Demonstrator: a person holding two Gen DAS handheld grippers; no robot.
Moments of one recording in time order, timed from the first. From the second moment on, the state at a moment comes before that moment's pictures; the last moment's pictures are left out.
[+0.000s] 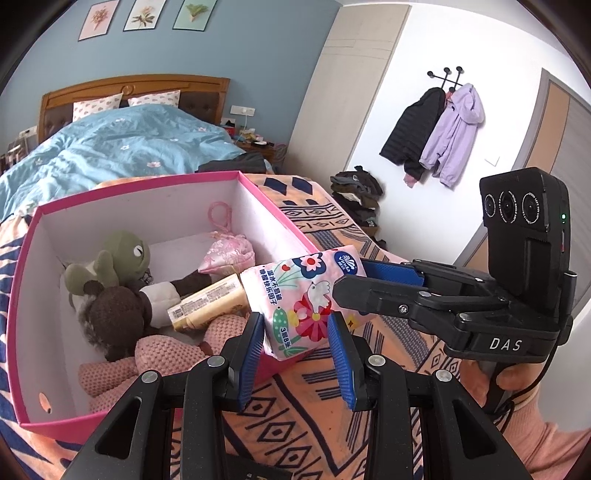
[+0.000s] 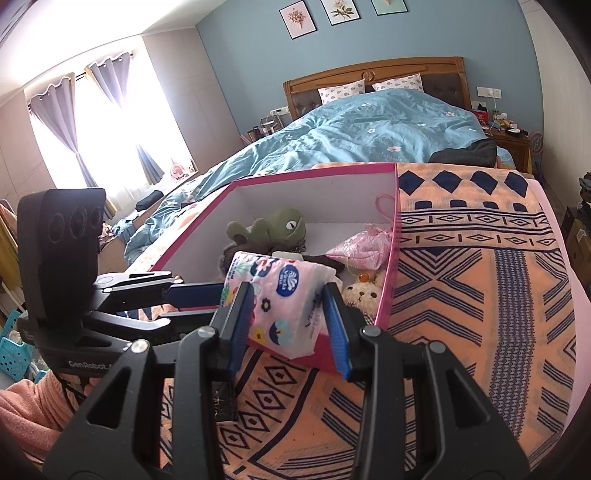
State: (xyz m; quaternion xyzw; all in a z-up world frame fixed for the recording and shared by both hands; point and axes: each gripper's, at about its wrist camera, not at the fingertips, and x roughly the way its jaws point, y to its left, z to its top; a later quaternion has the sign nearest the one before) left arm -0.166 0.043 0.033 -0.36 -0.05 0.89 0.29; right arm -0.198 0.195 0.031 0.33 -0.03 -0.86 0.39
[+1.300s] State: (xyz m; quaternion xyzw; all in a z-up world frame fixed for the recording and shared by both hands) left arm -0.196 0.049 0.007 -0.39 -0.05 0.89 0.24; right arm -0.228 0.183 0.012 0.34 0.01 -0.88 0.33
